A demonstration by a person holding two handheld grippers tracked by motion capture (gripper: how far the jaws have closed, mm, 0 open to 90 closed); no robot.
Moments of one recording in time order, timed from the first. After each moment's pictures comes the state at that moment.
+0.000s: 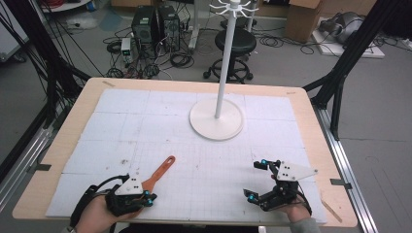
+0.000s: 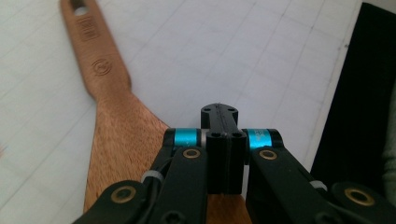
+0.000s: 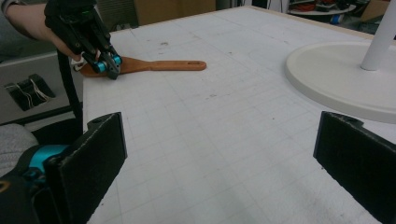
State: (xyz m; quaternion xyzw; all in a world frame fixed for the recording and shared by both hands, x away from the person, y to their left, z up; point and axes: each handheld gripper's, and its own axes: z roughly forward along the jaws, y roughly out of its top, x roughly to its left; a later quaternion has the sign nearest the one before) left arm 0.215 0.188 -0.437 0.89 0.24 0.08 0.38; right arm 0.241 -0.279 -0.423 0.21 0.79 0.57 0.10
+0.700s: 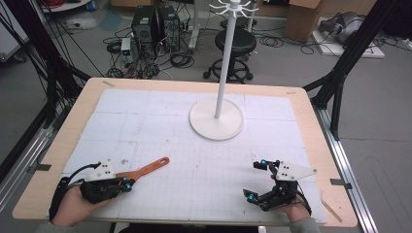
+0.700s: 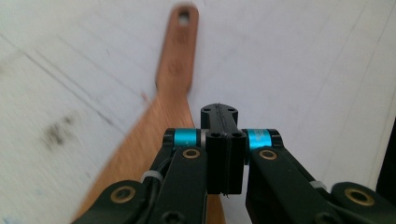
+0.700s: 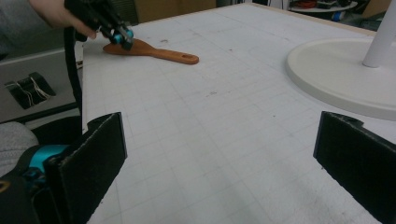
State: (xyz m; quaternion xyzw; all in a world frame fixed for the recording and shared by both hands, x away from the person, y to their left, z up) left arm 0.245 0.244 -0.426 0.85 0.28 0.11 0.43; right arm 0.242 -0.279 -0.424 0.21 0.79 0.57 0.10
